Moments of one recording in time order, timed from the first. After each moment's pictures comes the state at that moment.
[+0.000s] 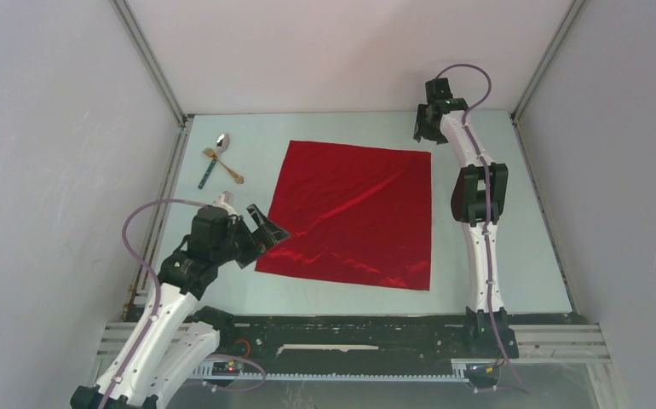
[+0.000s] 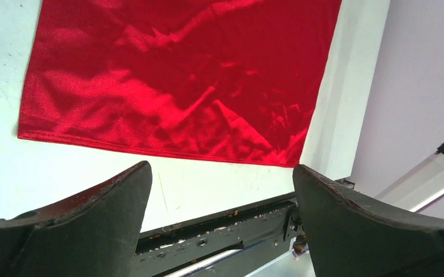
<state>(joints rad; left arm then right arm) -0.30 0.66 0.64 -0.65 0.22 -0.86 0.11 2.56 2.45 -0.86 0.16 0.24</state>
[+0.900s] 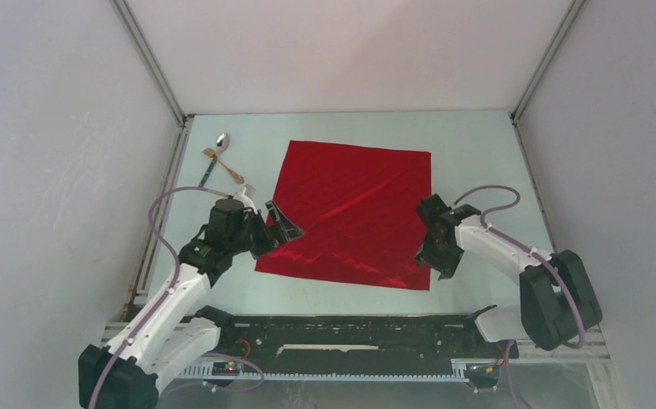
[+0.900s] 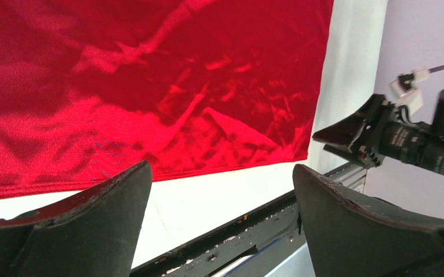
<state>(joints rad) -0.35 0.86 0.58 -0.40 0.29 -0.79 0.43 1.38 0.82 -0.90 0.16 0.93</state>
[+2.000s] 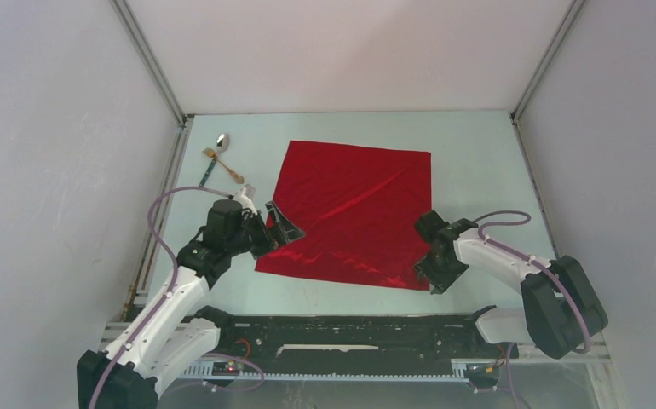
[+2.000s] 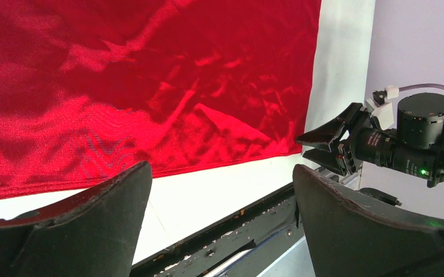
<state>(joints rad) -0.35 0.82 0.58 -0.41 0.32 -0.78 0.49 1.31 0.65 -0.88 0.13 1.33</state>
